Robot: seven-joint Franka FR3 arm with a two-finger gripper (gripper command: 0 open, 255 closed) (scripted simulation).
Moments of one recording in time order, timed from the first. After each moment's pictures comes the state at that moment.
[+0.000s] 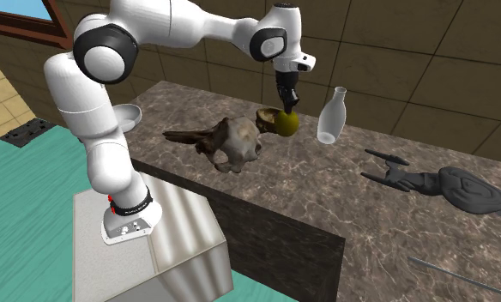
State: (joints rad) arm -0.02 0.09 -0.05 -1.82 -0.06 2.02 0.08
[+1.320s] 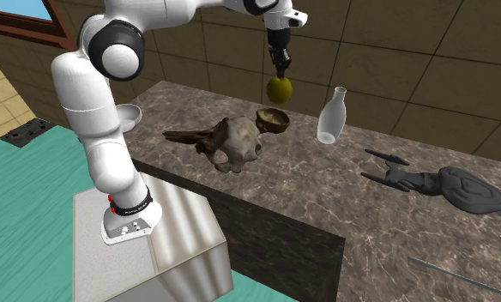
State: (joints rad) arm 0.07 0.13 0.02 -1.49 -0.08 1.73 0.21
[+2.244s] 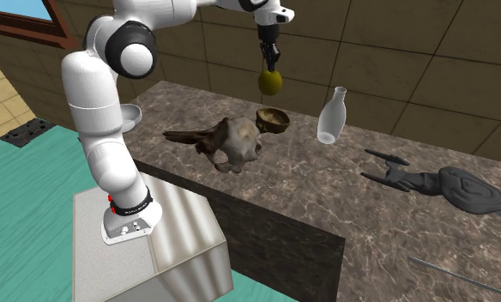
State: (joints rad) arm 0.15 0.20 0.07 -1.42 -0.10 1.72 0.35
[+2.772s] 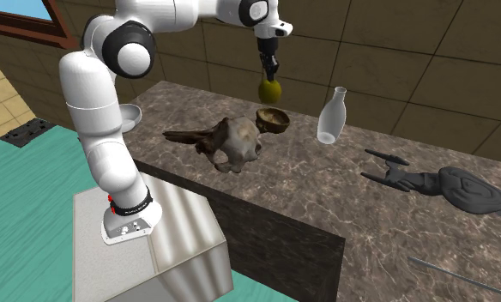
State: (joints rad) arm 0.14 0.19 0.07 -1.55 -0.10 1.83 0.35
